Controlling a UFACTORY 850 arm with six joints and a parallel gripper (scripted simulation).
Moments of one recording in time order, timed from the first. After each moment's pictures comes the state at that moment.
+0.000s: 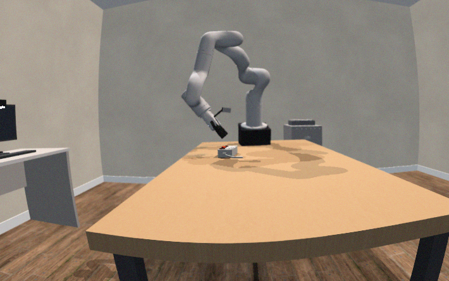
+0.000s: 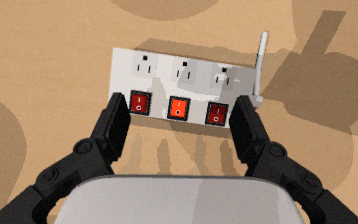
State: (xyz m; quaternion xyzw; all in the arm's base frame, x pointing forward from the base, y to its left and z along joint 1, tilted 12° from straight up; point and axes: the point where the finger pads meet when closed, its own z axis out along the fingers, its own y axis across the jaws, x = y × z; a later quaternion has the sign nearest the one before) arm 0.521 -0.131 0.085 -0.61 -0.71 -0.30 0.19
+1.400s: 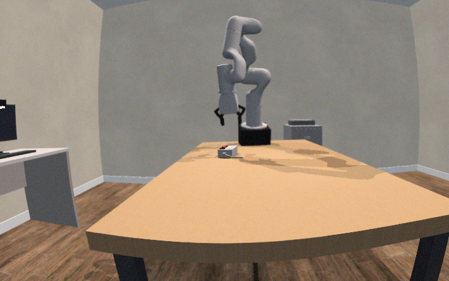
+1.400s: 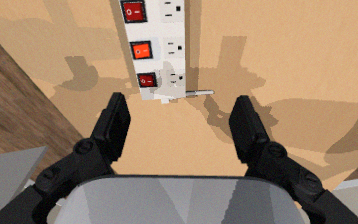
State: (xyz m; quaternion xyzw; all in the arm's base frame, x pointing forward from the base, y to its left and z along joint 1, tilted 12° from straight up) arm 0.514 -0.091 0.148 -0.05 -1.00 -0.06 -0.06
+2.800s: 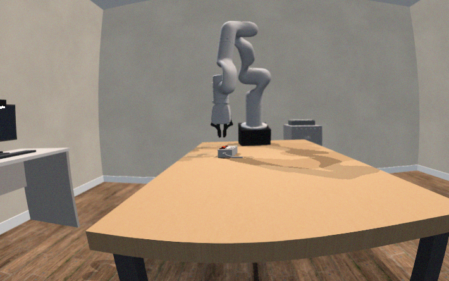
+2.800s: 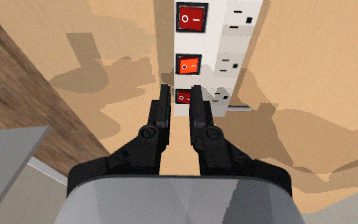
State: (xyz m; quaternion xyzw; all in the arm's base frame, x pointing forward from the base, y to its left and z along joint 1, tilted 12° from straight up) arm 0.519 -0.141 0.091 -0.02 -0.99 -0.02 -0.10
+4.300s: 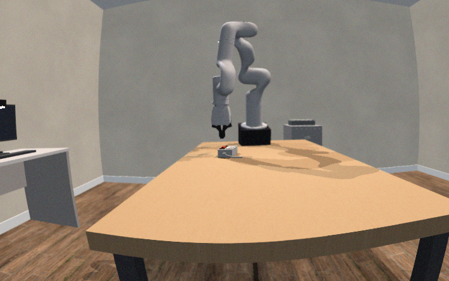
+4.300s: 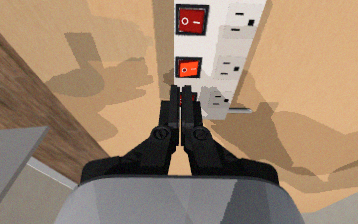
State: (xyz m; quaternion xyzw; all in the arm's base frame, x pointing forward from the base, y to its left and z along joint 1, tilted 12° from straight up) arm 0.519 -0.141 0.085 -0.02 -0.99 -0.02 -0.10
